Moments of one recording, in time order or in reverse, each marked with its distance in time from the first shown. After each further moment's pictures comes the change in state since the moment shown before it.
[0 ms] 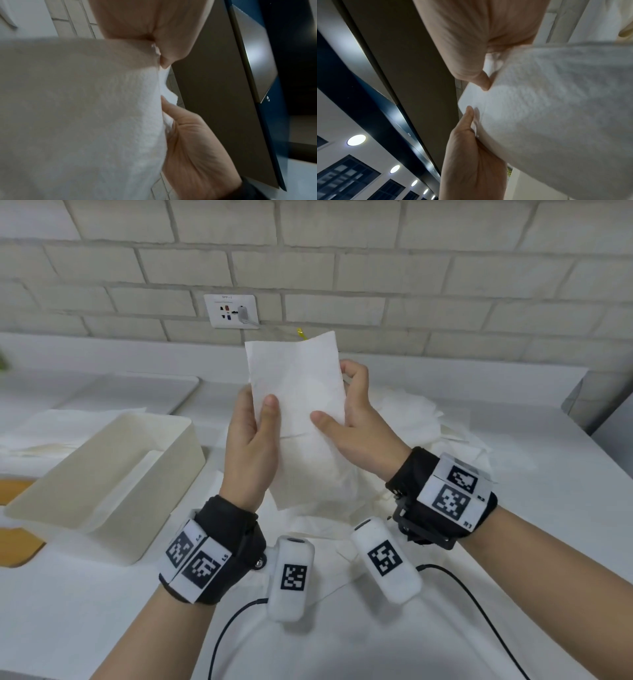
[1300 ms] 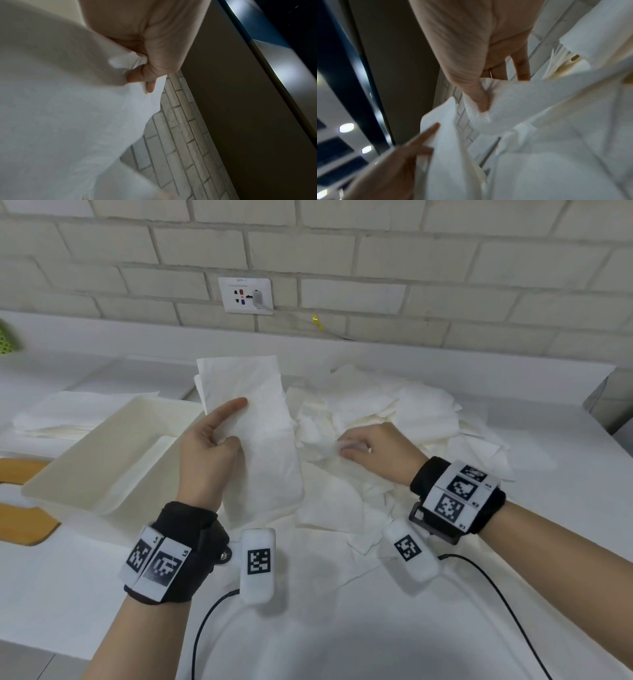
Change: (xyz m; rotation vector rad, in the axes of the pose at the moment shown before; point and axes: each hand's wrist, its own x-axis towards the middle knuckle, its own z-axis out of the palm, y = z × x) left_hand 0.000 -0.025 -0.069 0.210 0.166 -0.164; right_hand -0.006 0.062 -0.016 -0.585 -0.210 0.113
